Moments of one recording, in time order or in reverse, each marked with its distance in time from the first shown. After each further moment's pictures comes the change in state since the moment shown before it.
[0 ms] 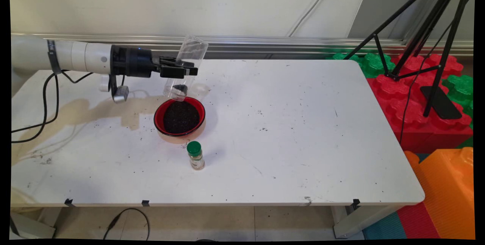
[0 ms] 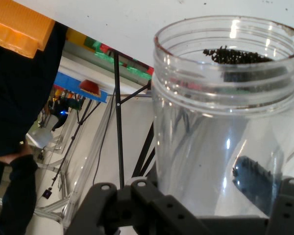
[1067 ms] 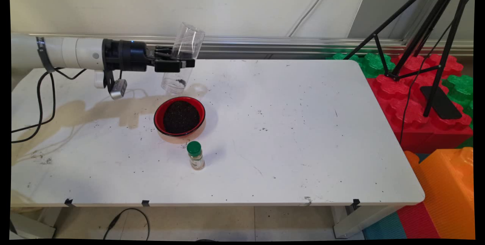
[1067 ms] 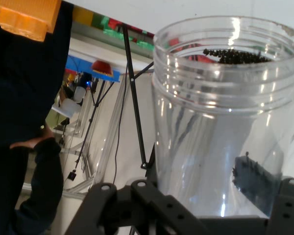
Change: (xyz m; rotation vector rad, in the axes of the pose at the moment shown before) arm -0.010 -0.011 -0.012 0.026 -0.075 0.104
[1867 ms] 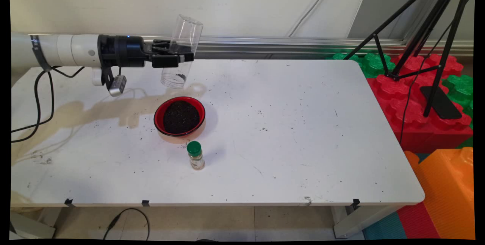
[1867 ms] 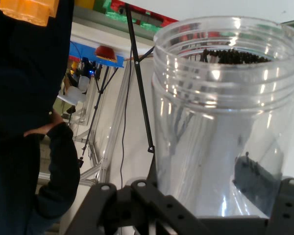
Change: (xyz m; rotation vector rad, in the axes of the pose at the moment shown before) arm -0.008 -0.007 -0.005 0.009 -0.048 0.033
